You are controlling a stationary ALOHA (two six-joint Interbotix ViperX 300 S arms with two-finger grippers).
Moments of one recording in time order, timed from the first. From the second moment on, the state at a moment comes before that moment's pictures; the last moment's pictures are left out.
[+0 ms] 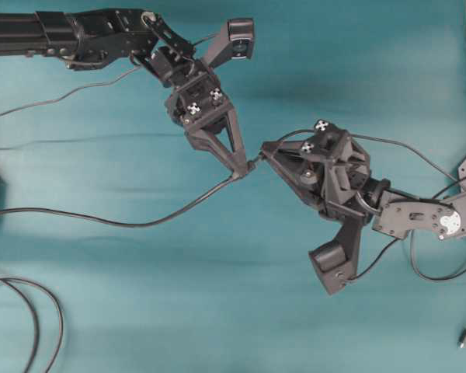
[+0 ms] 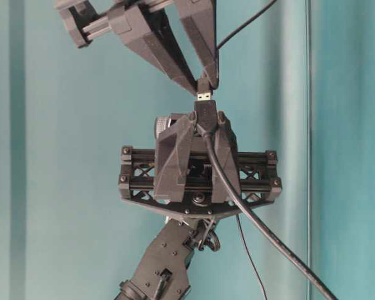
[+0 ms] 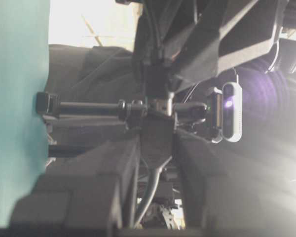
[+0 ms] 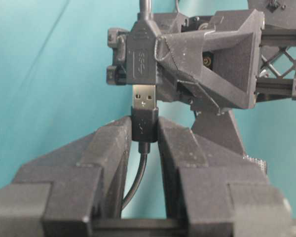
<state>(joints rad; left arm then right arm) 0.46 0.39 0.25 -1.60 1.40 0.69 0.30 -0.20 0.76 -1.63 0.67 0.59</state>
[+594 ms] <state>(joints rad) 0.47 0.39 0.25 -1.59 1.33 0.68 0.30 -0.20 0.77 -1.63 0.67 0.59</state>
